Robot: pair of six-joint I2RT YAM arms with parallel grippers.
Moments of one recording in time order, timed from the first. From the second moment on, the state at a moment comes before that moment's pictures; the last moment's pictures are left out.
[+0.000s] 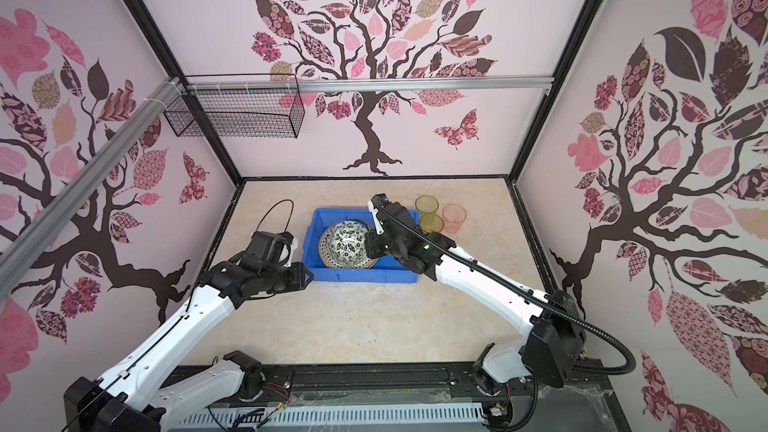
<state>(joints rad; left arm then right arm) -0.43 1.03 0.88 -0.85 0.14 -0.49 0.79 1.43 1.23 -0.39 0.02 0.42</state>
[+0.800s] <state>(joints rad) -0.43 1.04 0.87 -0.83 0.15 -0.49 0.67 1.61 1.32 -0.34 -0.06 0.44</state>
